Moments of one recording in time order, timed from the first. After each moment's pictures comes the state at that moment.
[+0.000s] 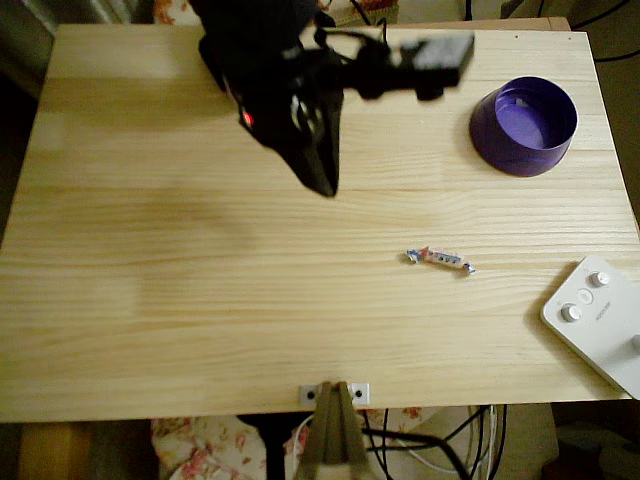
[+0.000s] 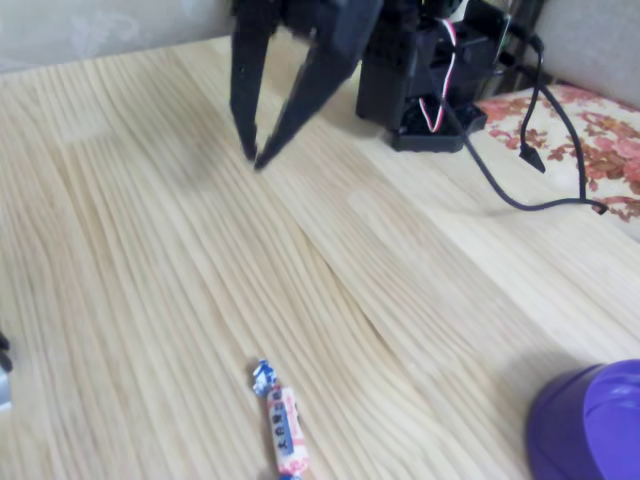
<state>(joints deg) -20.1 135.7 137.6 45.5 -39.6</state>
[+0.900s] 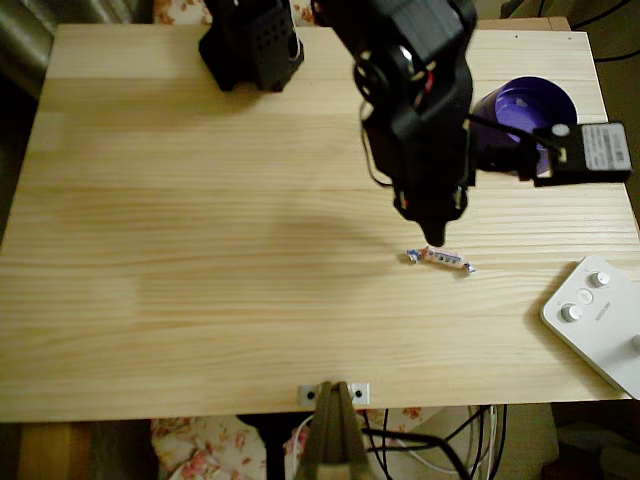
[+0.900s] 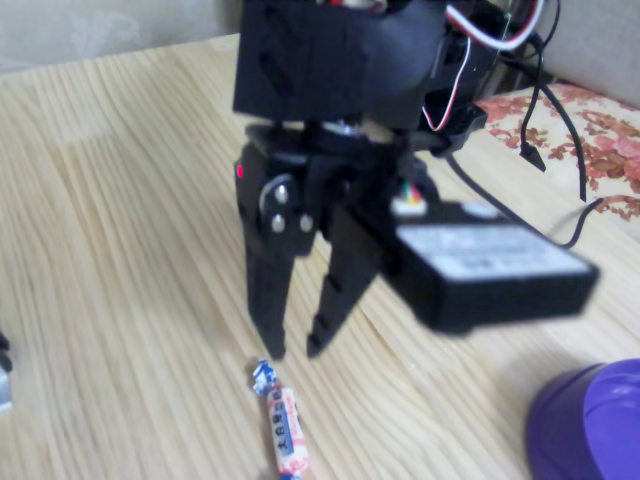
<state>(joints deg) -37.9 89.5 103.1 42.5 -32.3</state>
